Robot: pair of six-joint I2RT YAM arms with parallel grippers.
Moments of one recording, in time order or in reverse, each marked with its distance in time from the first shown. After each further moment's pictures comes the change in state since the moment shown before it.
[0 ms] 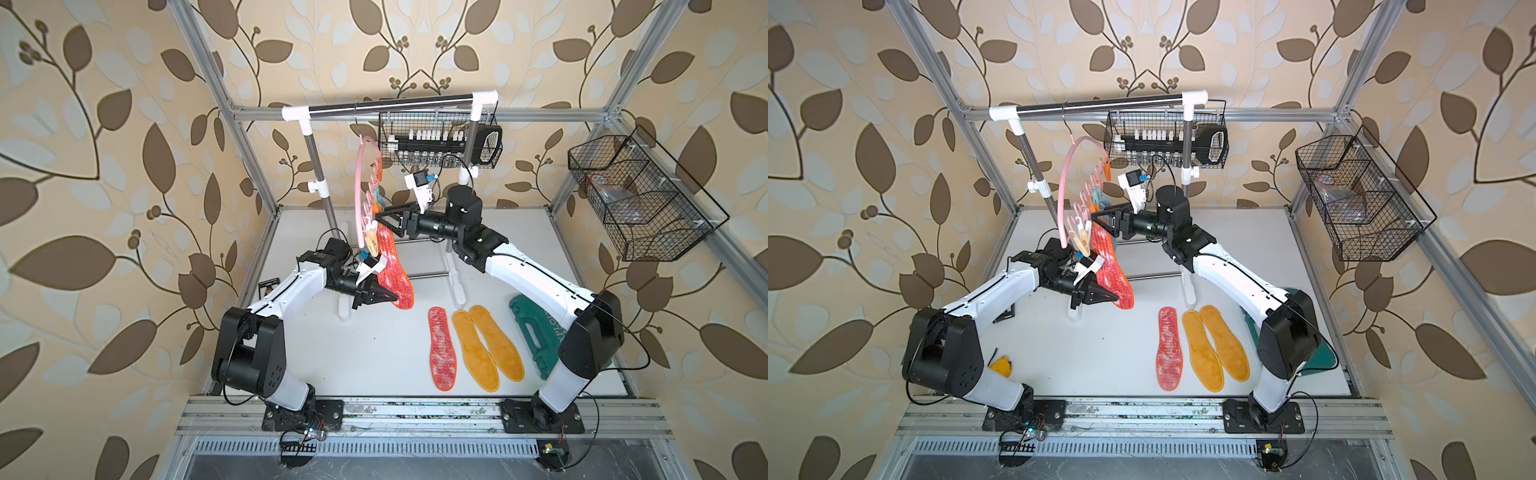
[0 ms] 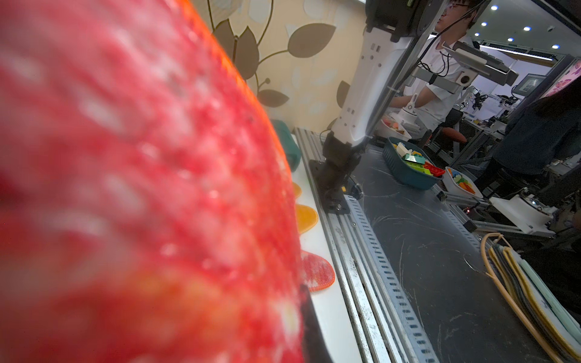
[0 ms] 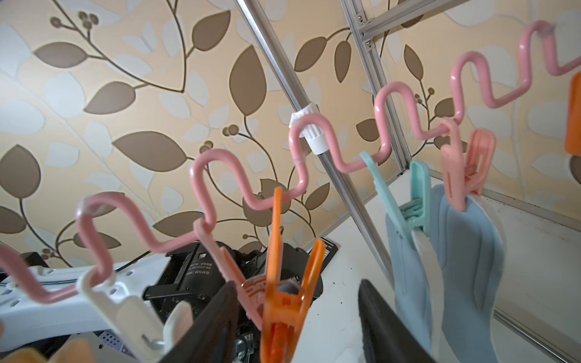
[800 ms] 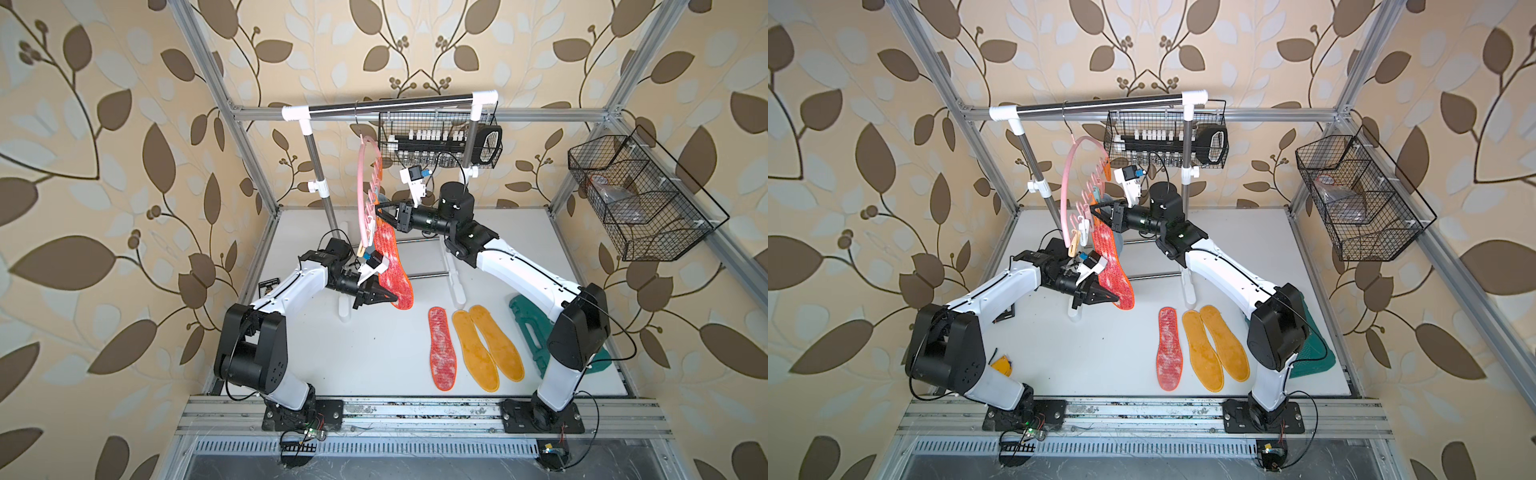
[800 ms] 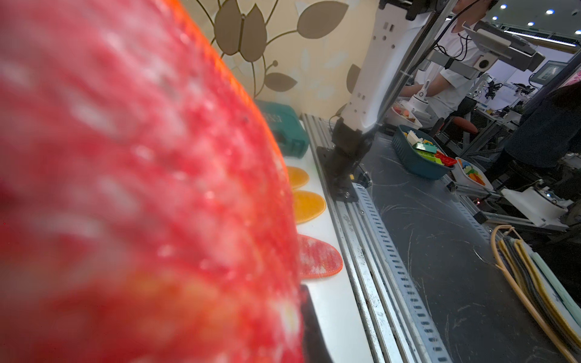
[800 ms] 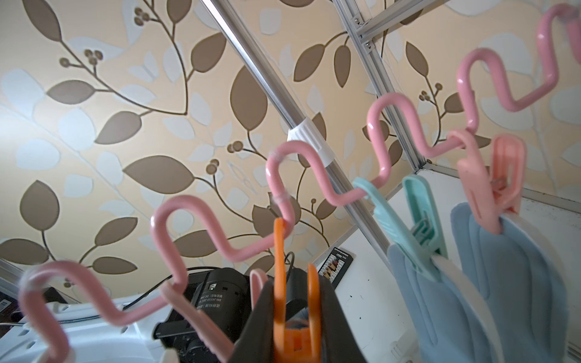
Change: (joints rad) left arm 0.000 0.021 -0.006 0.023 -0.068 0.001; right arm 0.006 0.053 0.062 0.027 0.015 0.090
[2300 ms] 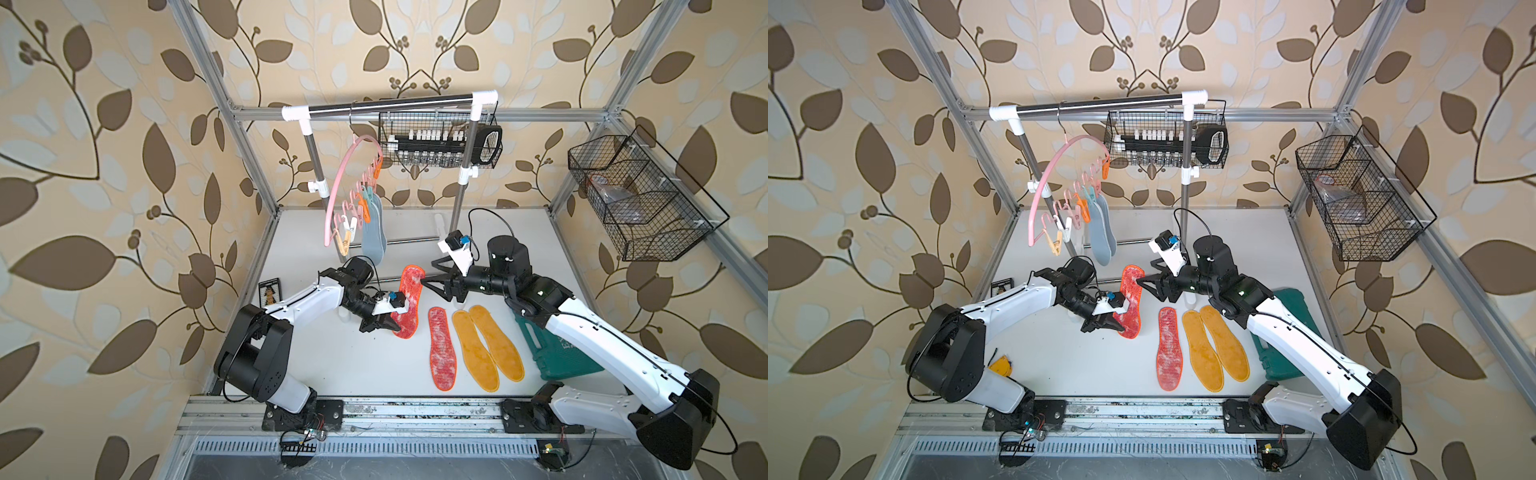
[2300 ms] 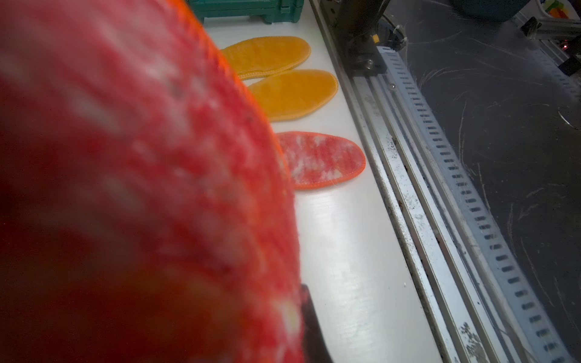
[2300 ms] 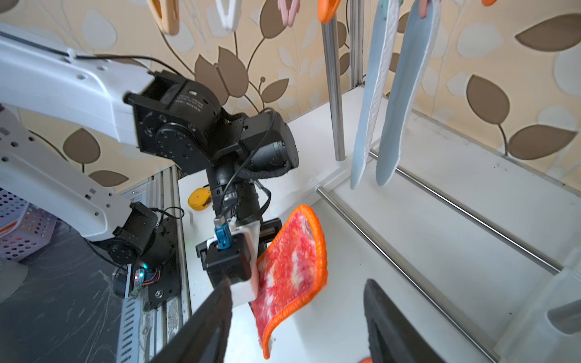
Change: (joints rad) left arm -0.190 -0.023 -0.150 0.107 -0.402 0.114; right arm -0.006 -0.637 -0.624 -0.437 0.114 -0.597
